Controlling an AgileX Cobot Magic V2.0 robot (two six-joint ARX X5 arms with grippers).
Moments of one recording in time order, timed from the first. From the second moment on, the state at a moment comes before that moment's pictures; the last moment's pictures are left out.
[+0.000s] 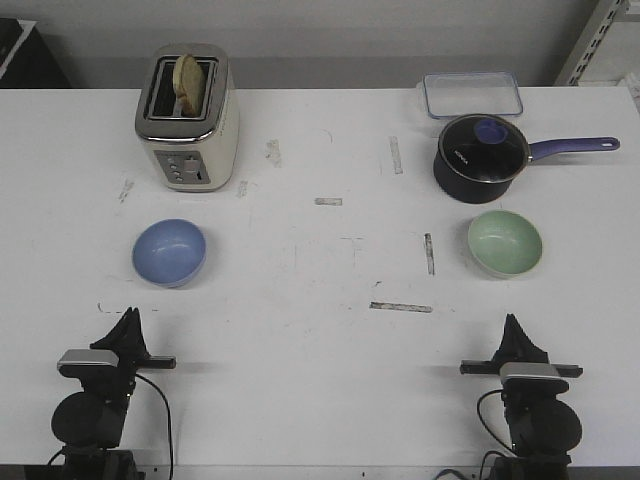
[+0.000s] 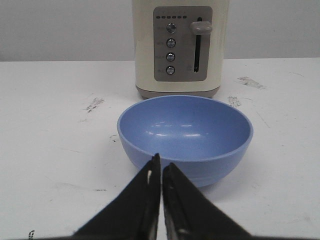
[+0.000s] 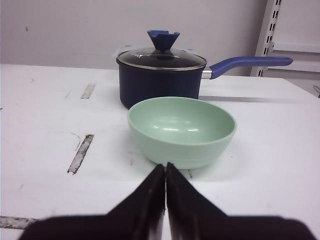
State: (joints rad) left arm -0.02 0.01 0.03 0.07 -0.03 0.01; right arm -0.02 0.00 0.01 -0.06 0.02 -0.04
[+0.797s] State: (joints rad) left arm -0.02 0.01 0.03 0.06 -0.03 0.01; right arm -0.02 0.03 0.11 0.27 0.06 0.00
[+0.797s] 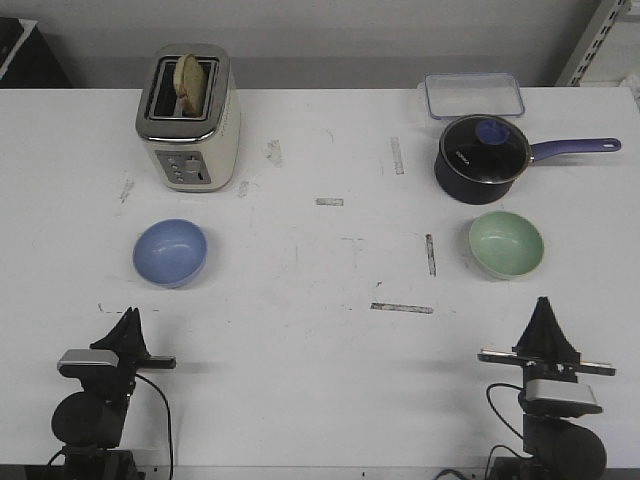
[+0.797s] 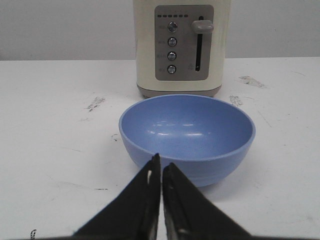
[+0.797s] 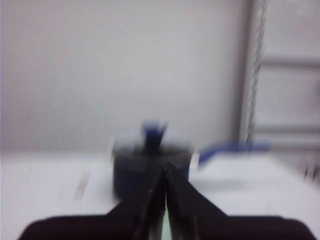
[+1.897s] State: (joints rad) left arm -0.02 0.01 0.03 0.06 -0.03 0.01; right arm -0.32 1.36 1.23 -0.64 -0.23 -0.10
